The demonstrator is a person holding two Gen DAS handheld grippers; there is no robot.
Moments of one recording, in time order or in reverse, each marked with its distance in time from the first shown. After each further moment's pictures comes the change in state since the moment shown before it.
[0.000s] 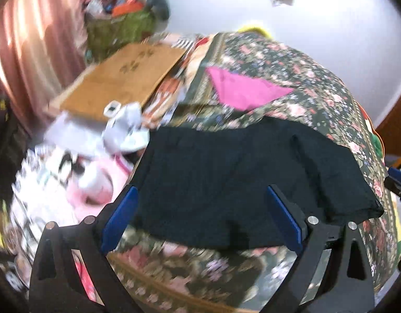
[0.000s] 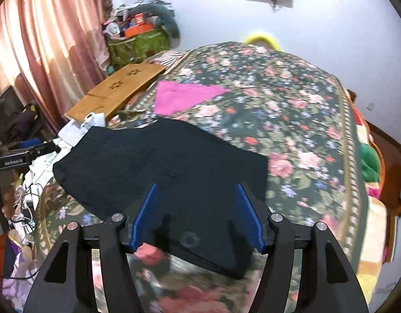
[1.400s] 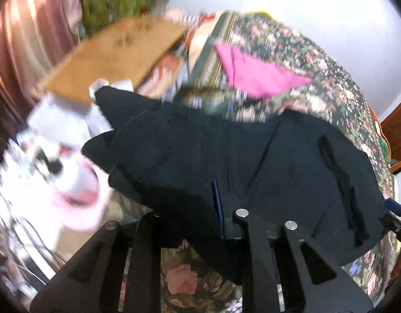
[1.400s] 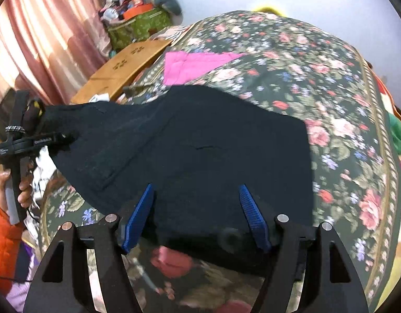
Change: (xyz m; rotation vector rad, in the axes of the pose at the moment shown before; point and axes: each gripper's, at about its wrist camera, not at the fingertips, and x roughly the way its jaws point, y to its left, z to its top) left arm 0.054 0.008 0.025 0.013 0.049 -0.014; right arm 0.026 -0.005 -0.021 0.115 0.089 0.054
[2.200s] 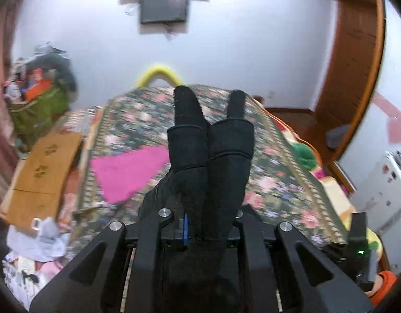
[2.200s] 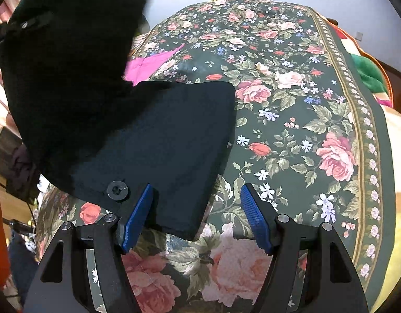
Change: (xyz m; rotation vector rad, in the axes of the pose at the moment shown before) left arm -0.088 -0.260 0.063 0.411 -0.252 -0.291; right arm -0.010 -0.082 -0.039 0.187 0.017 0.034
